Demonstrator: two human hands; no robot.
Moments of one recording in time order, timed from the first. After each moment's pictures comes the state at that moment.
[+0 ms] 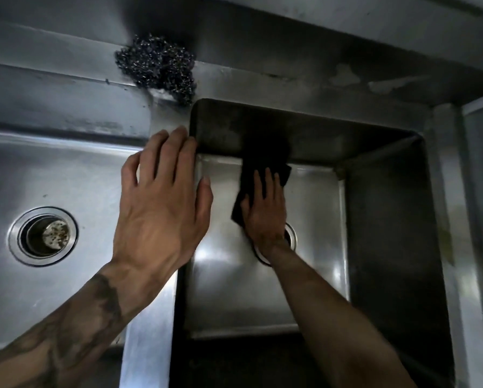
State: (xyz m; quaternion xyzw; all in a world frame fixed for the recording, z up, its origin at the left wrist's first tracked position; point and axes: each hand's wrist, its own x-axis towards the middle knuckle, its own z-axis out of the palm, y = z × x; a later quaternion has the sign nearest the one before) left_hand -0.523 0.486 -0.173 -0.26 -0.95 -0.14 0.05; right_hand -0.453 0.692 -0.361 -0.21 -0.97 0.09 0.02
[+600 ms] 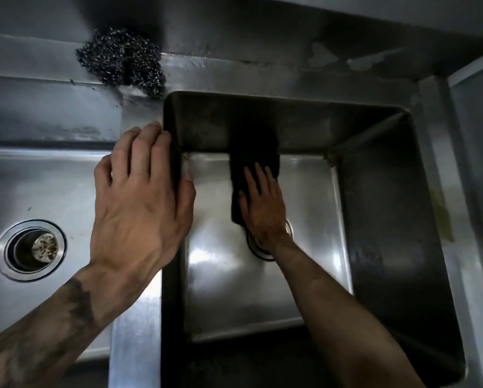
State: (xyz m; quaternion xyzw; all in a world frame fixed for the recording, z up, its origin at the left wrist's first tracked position) left_hand -0.521 0.489 -0.170 -0.26 -0.95 -0.16 0.03; right_hand -0.442 0.706 -0.355 -0.18 -0.98 0.11 0.02
